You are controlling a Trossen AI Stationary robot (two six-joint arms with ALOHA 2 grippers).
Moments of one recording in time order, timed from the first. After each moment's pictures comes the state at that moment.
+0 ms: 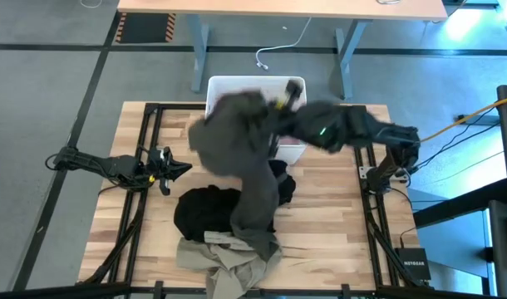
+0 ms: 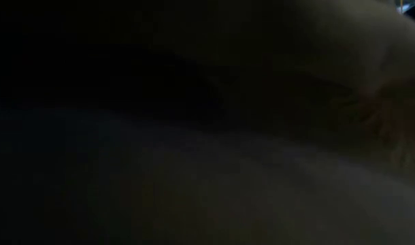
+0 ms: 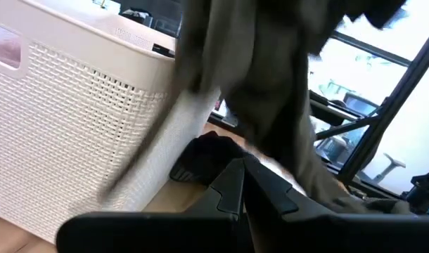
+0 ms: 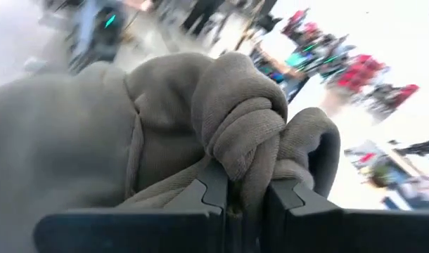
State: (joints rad) left arm -0.26 0.02 0.02 0.03 -0.48 -0.36; right arm 0.12 1.75 2.28 -0.77 0.64 -0.32
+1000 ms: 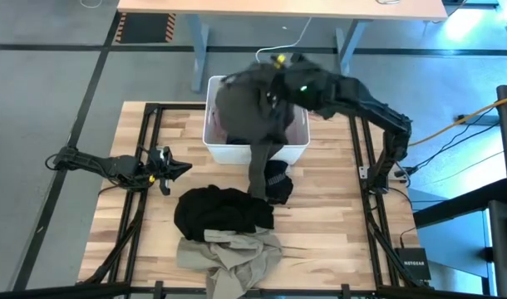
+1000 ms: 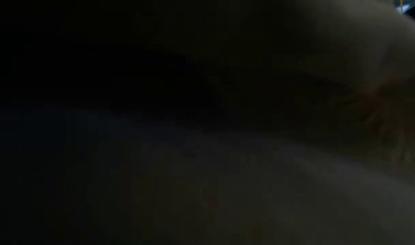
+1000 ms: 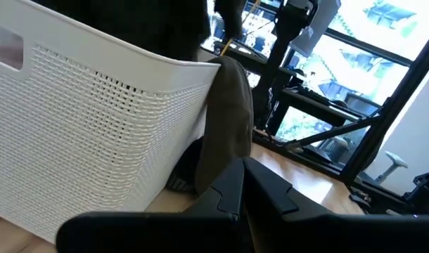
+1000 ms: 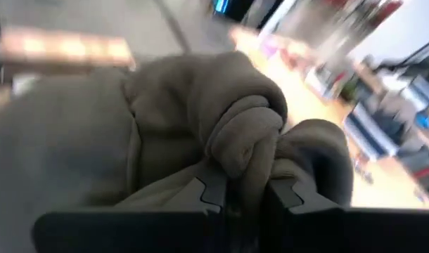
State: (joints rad) left arm -0.26 0.02 0.02 0.03 -0.48 -0.36; right arm -0.16 1.80 2.31 -1.03 0.56 -0.25
